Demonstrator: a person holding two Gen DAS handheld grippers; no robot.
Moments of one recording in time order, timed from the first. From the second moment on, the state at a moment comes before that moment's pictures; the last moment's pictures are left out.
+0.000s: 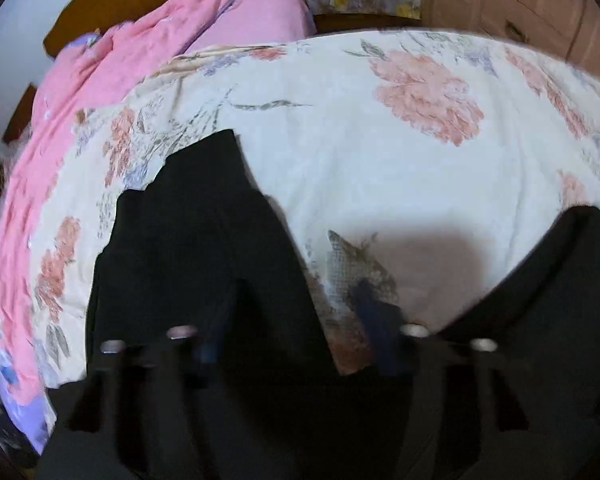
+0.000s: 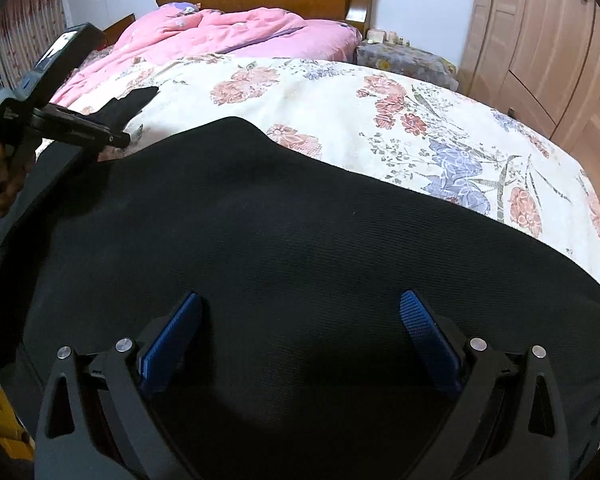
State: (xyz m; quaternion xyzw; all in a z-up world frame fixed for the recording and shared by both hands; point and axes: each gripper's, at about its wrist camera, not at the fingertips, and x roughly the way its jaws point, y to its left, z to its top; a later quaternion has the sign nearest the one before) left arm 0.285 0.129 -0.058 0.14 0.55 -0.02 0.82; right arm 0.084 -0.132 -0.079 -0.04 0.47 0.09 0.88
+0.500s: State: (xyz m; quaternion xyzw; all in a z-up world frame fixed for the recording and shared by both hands) left arm 0.068 0.354 0.019 -0.10 0.36 0.09 0.92; right arm 0.085 -0.132 -0.079 -0.04 0.47 0.09 0.88
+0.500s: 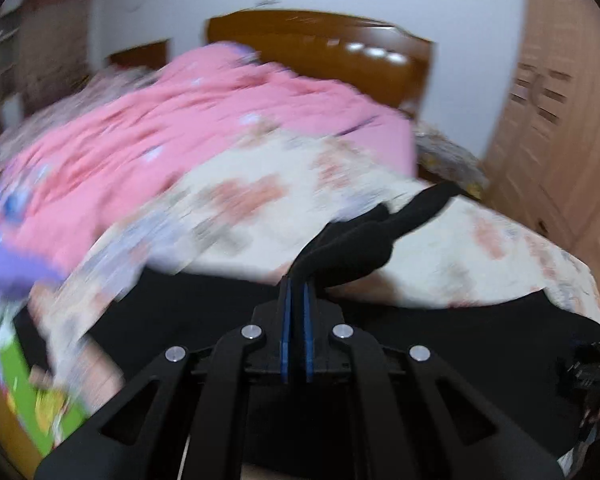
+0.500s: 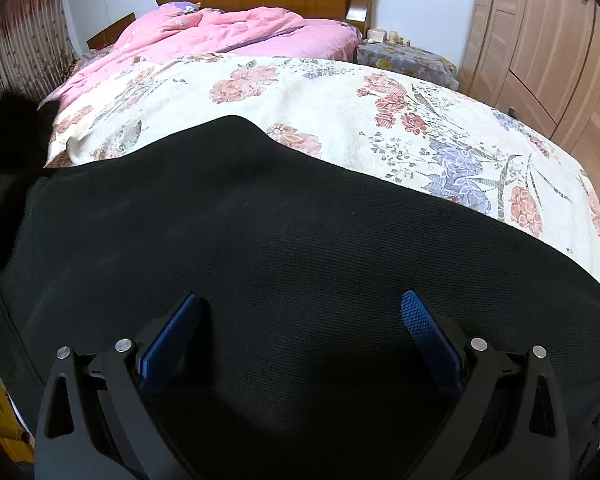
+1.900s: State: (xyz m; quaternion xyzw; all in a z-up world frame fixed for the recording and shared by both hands) left arm 0.011 0.455 -0.045 -0.25 0.32 0.19 0.90; right arm 0.150 0.134 -0.052 -0.26 0.41 0.51 0.71
